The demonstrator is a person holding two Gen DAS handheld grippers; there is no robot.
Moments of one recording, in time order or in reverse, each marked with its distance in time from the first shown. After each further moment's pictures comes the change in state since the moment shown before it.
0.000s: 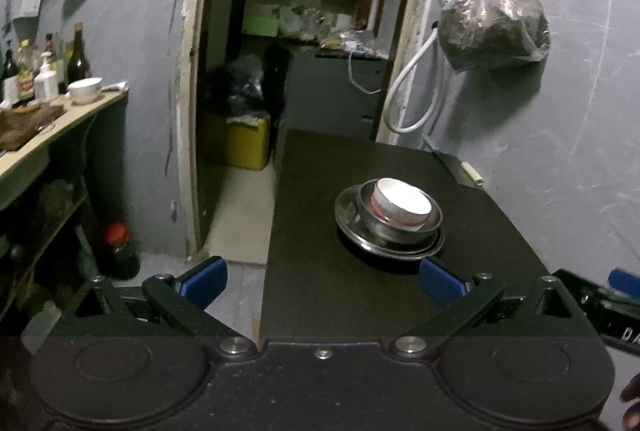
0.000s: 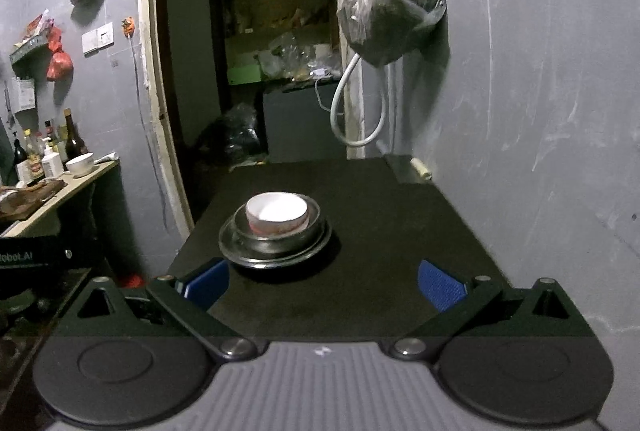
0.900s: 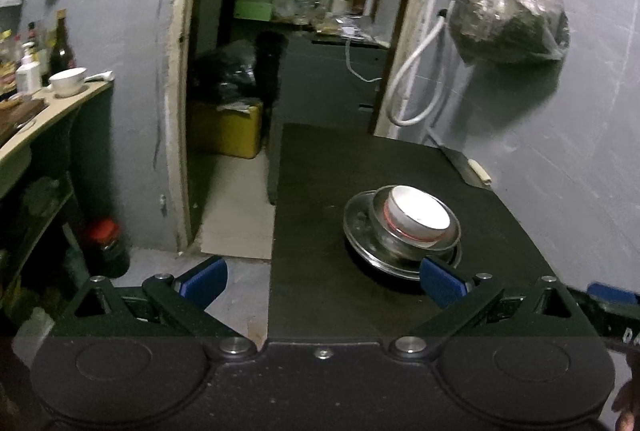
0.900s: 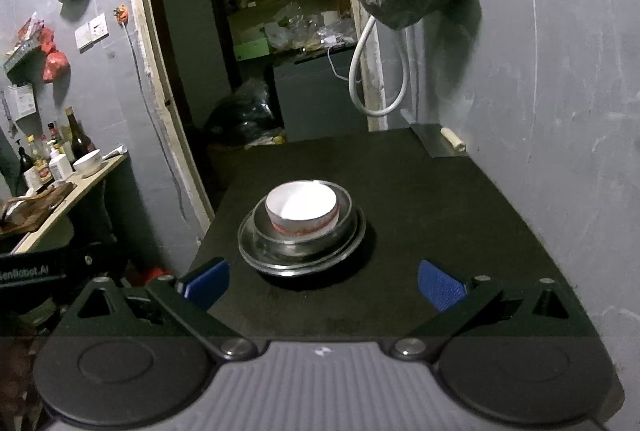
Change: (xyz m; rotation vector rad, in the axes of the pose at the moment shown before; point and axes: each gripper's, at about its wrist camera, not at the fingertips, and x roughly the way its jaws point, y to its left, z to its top) left arm 0.049 0.020 0.029 -0.032 0.061 -0.012; right arm 0.063 0.007 0.023 0.096 0.140 0.103
